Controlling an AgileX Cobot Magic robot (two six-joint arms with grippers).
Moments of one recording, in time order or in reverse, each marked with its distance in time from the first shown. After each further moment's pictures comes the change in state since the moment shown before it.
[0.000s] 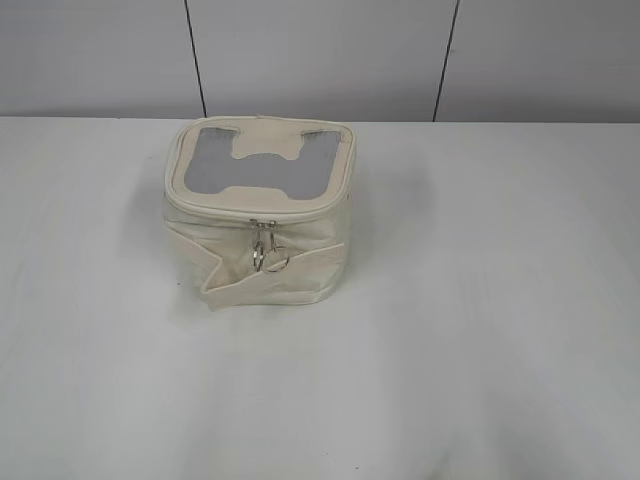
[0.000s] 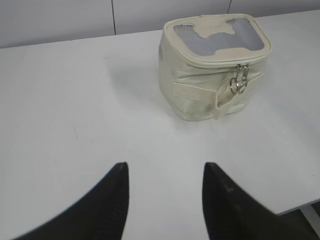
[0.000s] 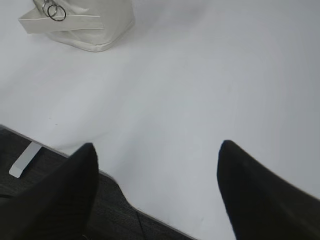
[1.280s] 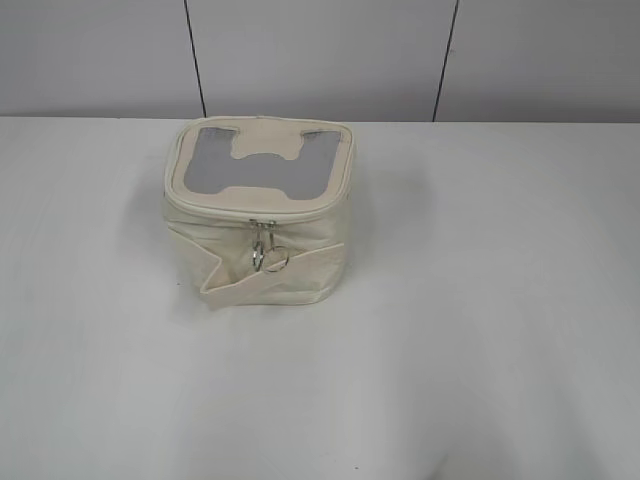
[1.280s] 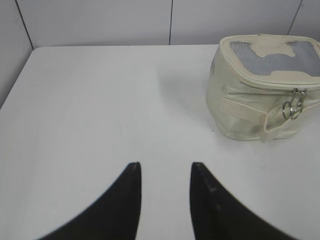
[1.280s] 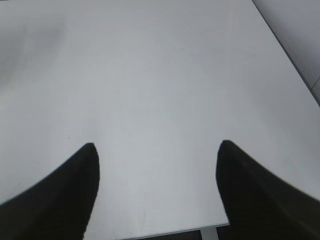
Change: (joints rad) left arm 0.223 -0.031 0.000 -0.002 -0.008 -0.001; right arm -0.568 -0.028 0.000 0.003 -0.003 0.000
